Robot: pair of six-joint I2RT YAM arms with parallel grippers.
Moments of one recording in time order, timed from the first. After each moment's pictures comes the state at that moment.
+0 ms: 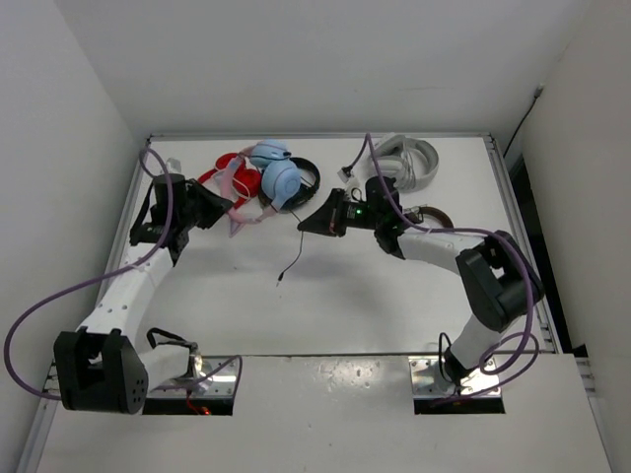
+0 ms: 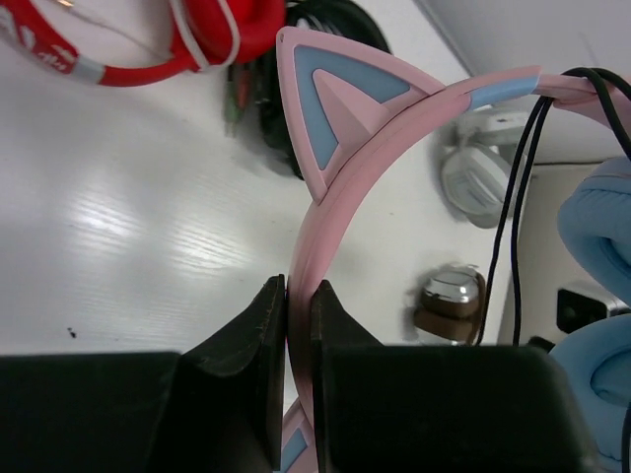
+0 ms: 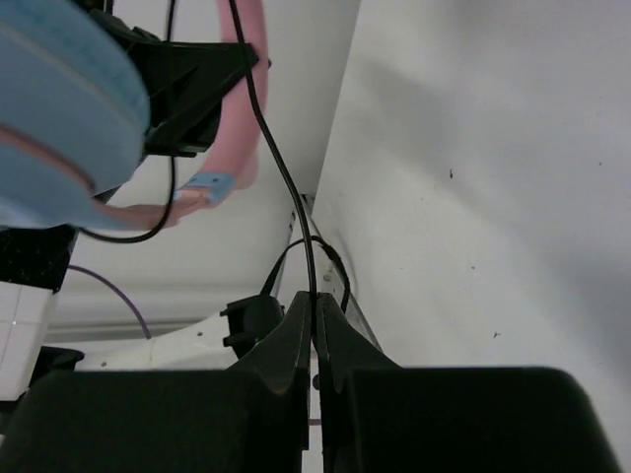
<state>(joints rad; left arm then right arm) -0.04 1.12 0.87 -0.22 0.17 -0.86 0.52 1.68 0.89 0.52 -0.71 1.06</state>
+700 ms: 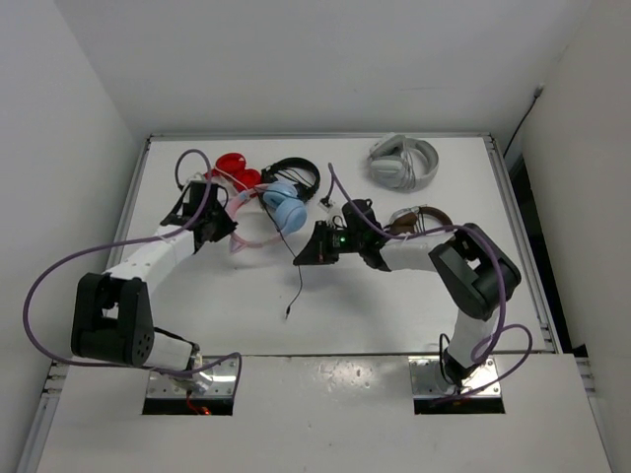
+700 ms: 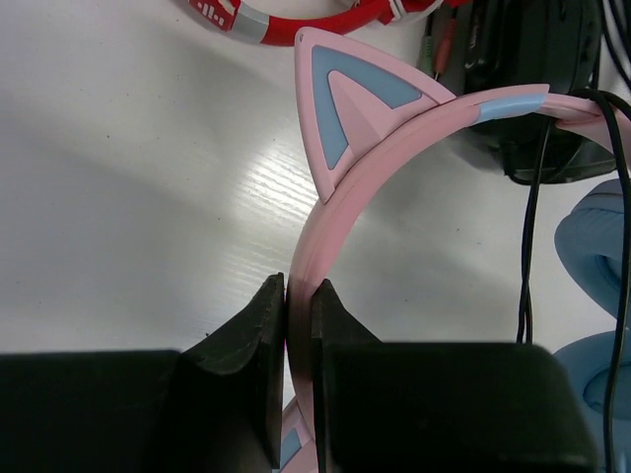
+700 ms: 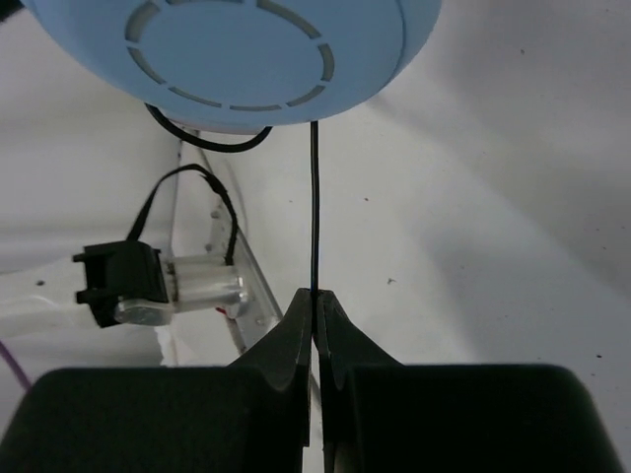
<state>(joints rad) -0.13 1.39 0.87 -0.28 -0.11 -0.72 0.63 1.81 0.84 0.46 -0.66 0.83</state>
